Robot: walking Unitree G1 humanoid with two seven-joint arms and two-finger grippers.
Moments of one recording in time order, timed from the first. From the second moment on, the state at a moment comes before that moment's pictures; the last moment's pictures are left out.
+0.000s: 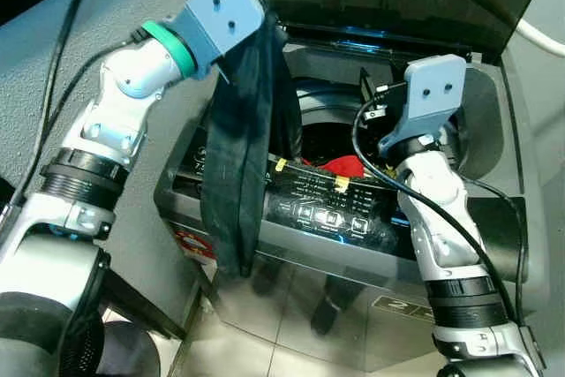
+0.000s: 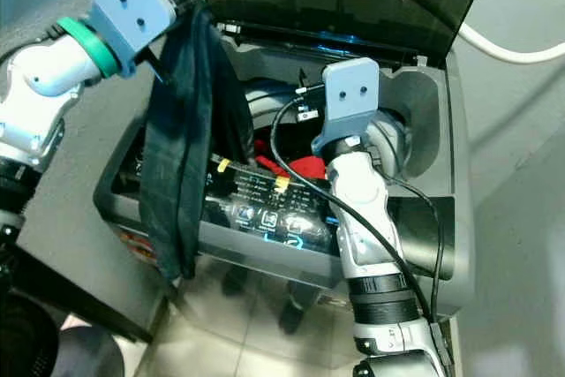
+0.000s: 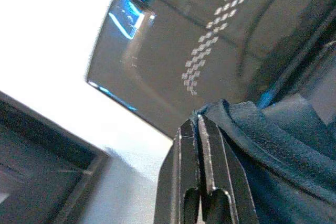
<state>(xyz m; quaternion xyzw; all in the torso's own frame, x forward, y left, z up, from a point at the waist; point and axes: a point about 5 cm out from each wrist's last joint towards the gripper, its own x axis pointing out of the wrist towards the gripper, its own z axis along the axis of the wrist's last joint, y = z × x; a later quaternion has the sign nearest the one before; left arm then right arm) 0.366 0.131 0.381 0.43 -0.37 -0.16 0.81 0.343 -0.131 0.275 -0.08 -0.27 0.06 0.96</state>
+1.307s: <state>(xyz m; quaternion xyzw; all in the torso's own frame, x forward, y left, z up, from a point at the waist) 0.371 0.022 0.376 0.35 -0.43 -0.33 0.77 0.338 -0.126 0.277 -0.09 -0.29 0.06 0.95</state>
